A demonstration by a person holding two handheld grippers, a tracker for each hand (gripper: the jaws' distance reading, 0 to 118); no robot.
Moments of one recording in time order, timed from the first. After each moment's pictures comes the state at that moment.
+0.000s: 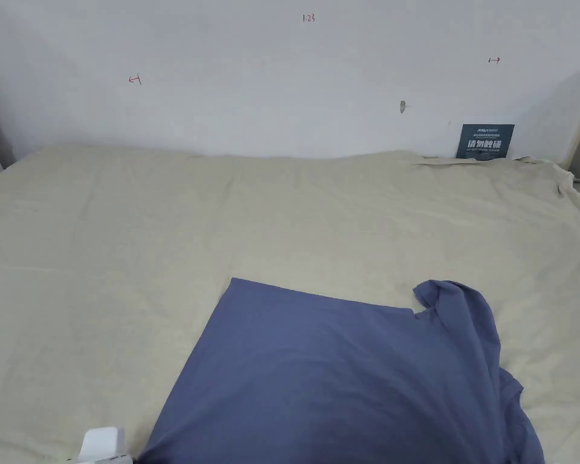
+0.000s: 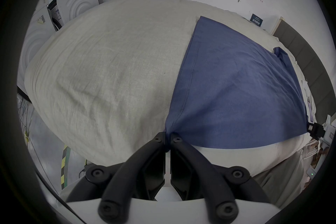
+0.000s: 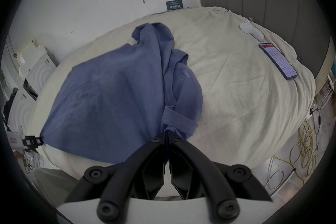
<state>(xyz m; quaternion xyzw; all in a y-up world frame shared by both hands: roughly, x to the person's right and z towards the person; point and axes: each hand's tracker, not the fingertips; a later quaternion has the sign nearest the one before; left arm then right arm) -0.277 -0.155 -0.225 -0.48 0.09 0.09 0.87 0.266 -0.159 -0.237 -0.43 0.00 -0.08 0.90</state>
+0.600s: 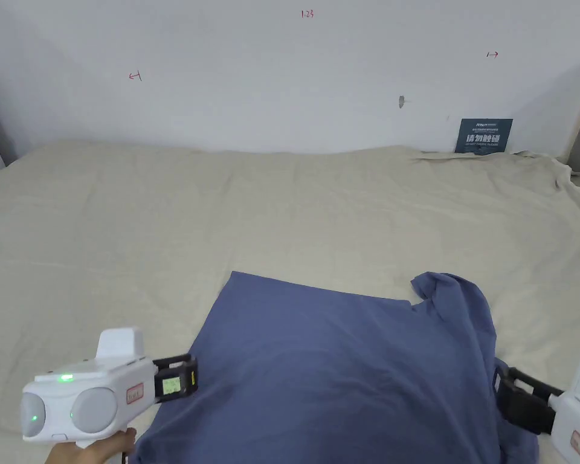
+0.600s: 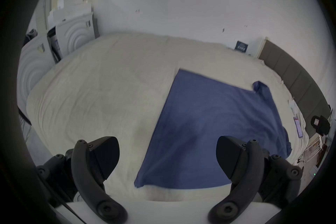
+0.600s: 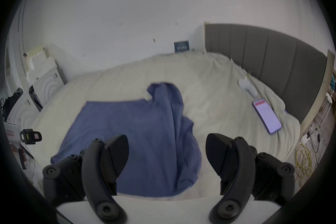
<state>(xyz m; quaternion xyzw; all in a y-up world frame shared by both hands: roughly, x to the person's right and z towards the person) -0.241 -0.034 -0.257 -0.35 0.06 0.07 0.93 0.254 -0.023 -0.242 -0.26 0.01 -0.05 0.96</state>
